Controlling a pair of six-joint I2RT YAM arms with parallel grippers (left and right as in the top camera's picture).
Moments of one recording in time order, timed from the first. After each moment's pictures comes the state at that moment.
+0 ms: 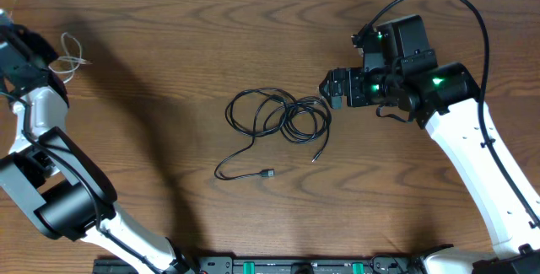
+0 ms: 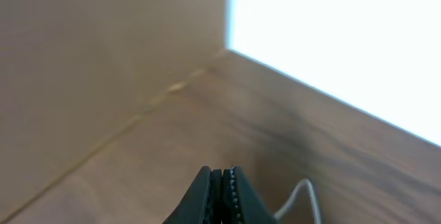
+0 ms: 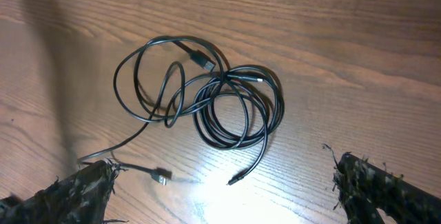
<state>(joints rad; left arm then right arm) 0.60 1.98 1.40 0.20 -0.01 -0.04 0.35 1.50 1.40 -0.89 -0.27 0.27</state>
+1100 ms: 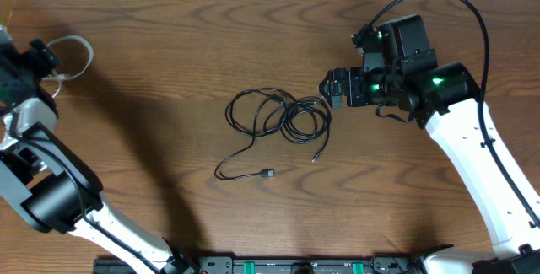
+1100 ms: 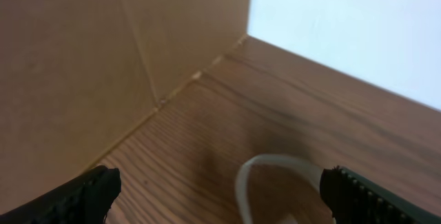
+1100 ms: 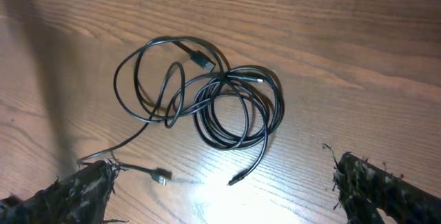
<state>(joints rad) 0.71 2.08 1.40 0.31 0.12 0.02 0.35 1.50 1.40 -0.89 -0.27 0.27</state>
